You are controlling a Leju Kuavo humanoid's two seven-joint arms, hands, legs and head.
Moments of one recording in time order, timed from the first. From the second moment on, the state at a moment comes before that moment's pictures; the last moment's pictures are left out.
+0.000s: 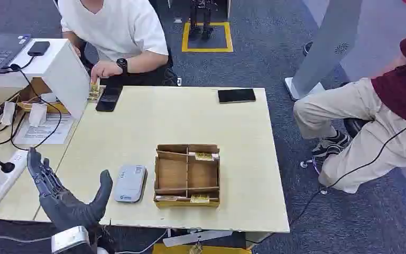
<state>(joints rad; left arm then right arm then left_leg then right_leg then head) 0.17 -0.27 -0.26 -1.82 -0.37 0.70 -0.70 -0.14 0.33 -1.56 -0.53 1.15 -0.69 -0.54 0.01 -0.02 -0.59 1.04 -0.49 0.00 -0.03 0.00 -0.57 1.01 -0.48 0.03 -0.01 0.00</state>
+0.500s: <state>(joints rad) 0.17 -0.27 -0.26 -1.82 -0.37 0.70 -0.70 -0.14 0.33 -1.56 -0.53 1.15 -0.69 -0.54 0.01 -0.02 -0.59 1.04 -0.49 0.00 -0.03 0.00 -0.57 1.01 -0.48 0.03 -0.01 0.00</state>
